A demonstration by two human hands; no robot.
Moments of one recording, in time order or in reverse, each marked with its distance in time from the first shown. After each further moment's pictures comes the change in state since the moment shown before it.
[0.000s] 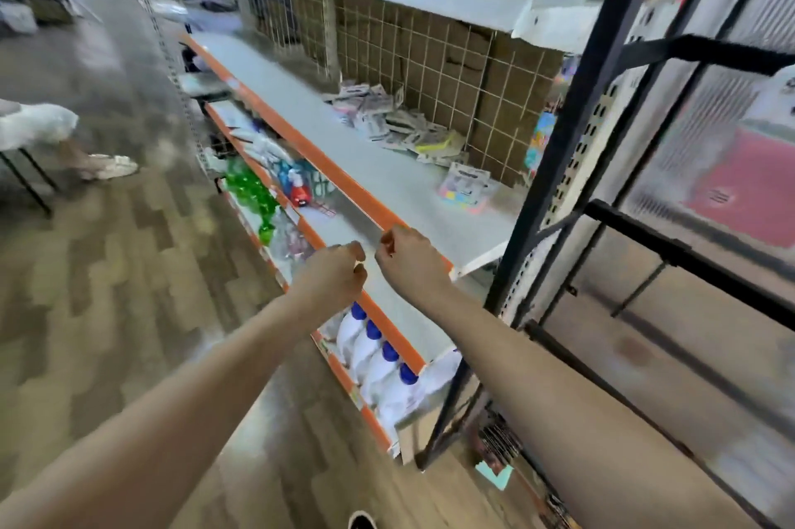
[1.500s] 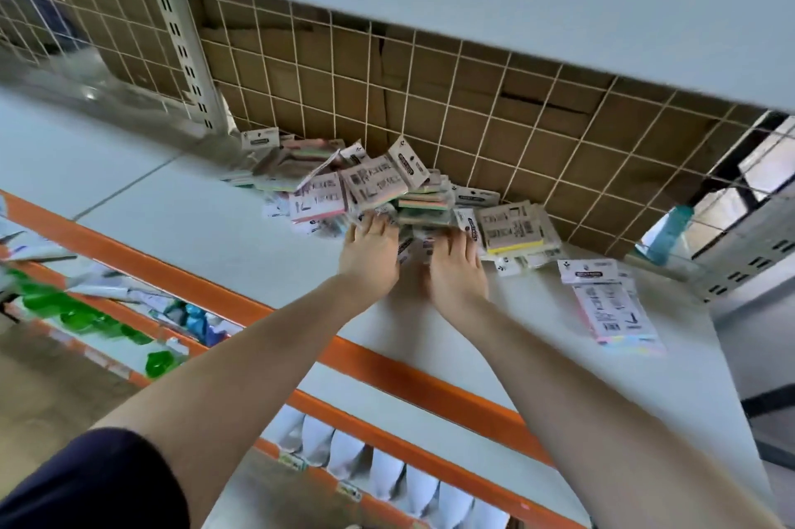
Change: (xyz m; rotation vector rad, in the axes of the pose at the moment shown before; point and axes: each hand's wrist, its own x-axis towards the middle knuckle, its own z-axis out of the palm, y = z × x) left_hand 0.532 -0.107 0.040 0.115 -0.160 0.676; right_hand 0.433 0.062 0.147 -0.561 0.133 0.592
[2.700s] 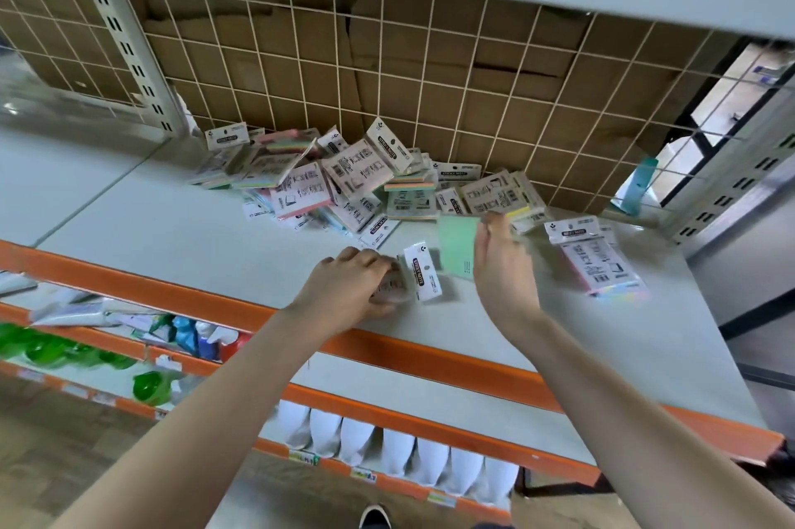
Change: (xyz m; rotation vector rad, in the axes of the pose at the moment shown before) left_hand -0.056 -0.035 -0.008 0.106 -0.102 0.342; right_hand -0.056 0.017 -0.043 0.442 0.310 0.227
